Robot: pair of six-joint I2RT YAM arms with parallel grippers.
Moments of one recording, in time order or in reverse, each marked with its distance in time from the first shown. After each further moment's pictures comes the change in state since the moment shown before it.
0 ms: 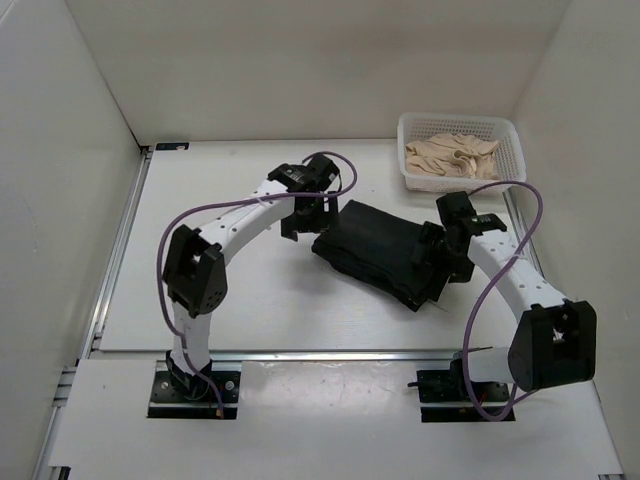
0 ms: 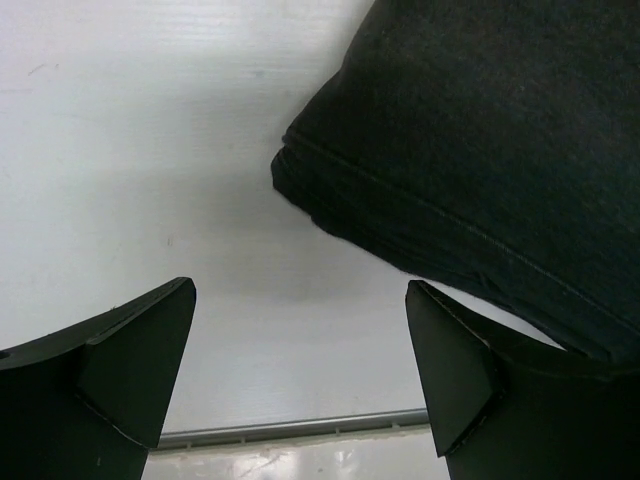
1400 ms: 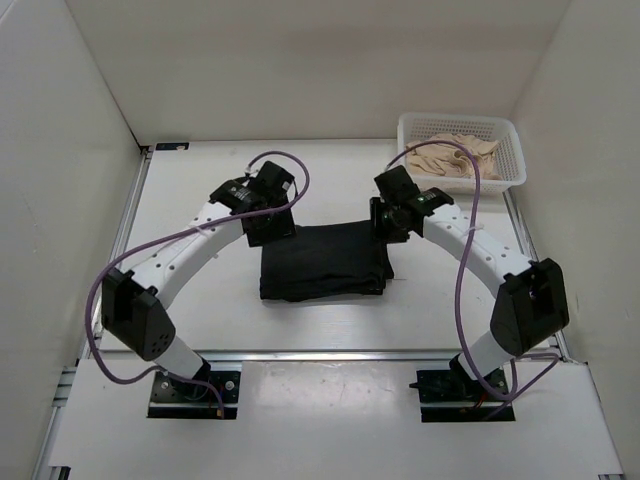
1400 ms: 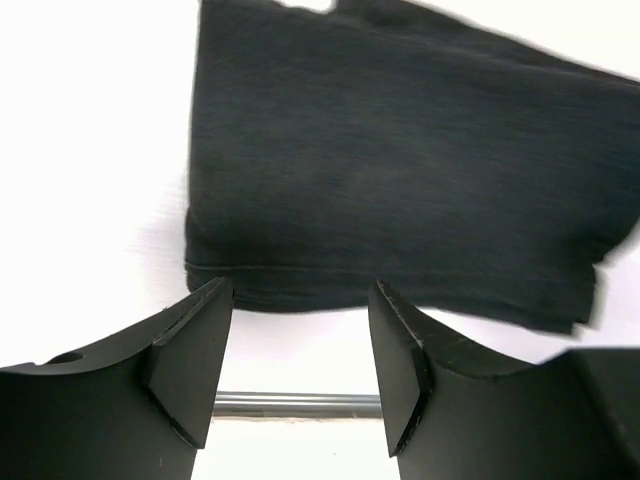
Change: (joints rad) left arm 0.068 -0.402 -0.306 0.026 -0.088 -0.083; right arm 0.325 0.237 0.287 0.141 -0.009 -0.087
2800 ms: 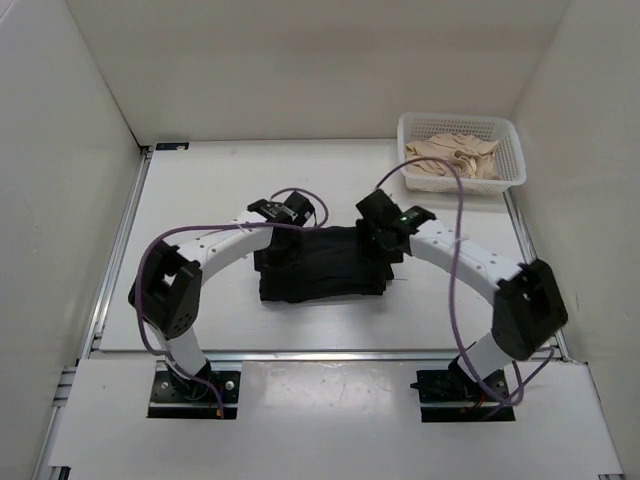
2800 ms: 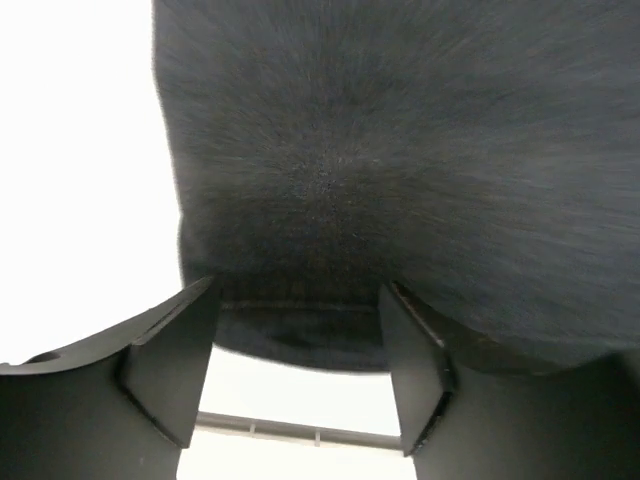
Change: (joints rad) left arm -0.051 0.206 -0.220 0.108 -0.013 0.011; right arm 0.130 0.026 -0.151 0.050 0.084 0.137
